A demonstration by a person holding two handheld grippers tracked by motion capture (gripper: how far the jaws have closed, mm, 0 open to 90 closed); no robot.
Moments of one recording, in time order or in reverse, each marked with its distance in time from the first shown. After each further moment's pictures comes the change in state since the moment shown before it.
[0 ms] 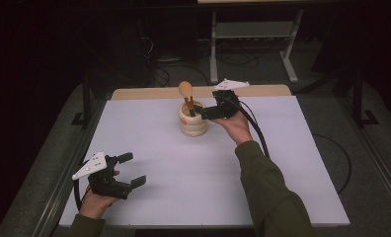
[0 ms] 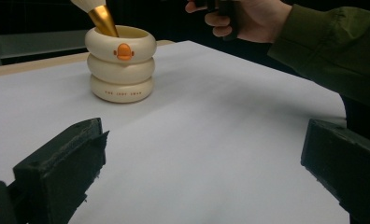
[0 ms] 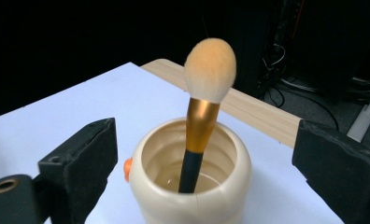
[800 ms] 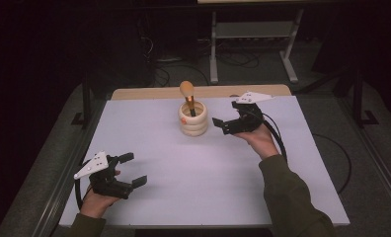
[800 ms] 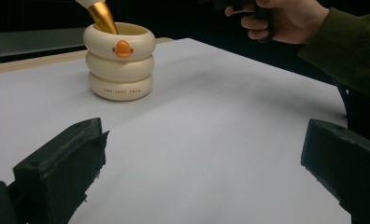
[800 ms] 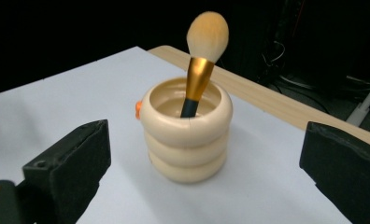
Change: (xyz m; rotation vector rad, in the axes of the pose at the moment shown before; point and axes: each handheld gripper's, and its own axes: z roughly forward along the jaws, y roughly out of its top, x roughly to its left) left arm 0.001 -0.001 0.002 0.009 -0.001 0.001; right arm -0.007 -0.032 -0.065 0.003 0.009 -0.035
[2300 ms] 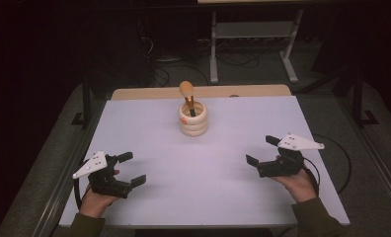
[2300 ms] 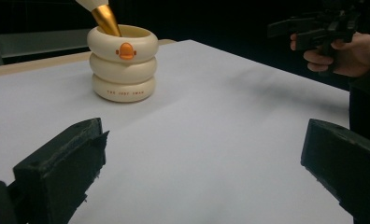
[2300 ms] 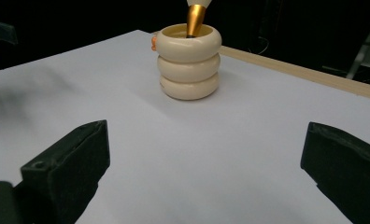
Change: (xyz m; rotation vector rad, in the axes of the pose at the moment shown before) left arm 0.002 0.001 -0.002 -0.001 0.005 0.002; right arm 0.020 -0.091 -0.110 -0.049 -0.052 0.037
